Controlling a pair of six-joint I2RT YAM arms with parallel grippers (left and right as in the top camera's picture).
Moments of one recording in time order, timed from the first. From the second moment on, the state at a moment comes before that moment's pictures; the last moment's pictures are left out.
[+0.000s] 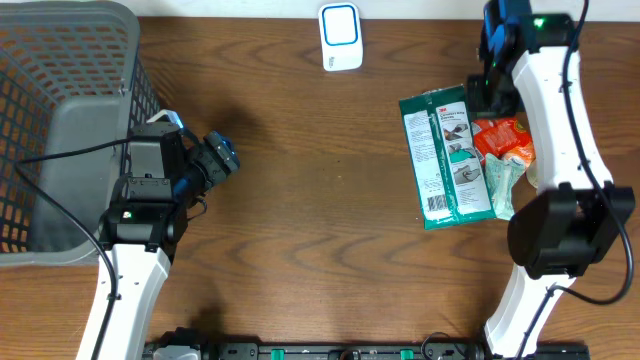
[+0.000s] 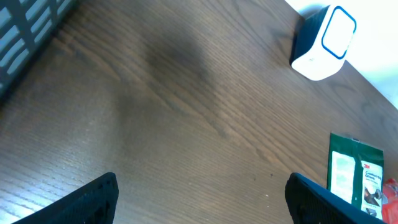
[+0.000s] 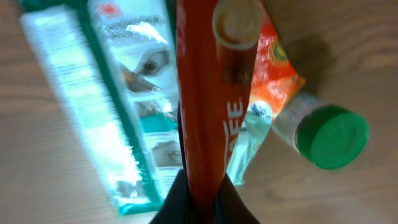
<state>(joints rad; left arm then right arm) -0.05 1.13 0.89 -0.55 0.10 -0.64 0.04 2.07 2.00 -1.40 0.21 0.10</state>
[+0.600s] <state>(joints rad) -0.05 1.13 0.89 -0.55 0.10 -0.64 0.02 2.08 1.64 -1.12 0.28 0.01</state>
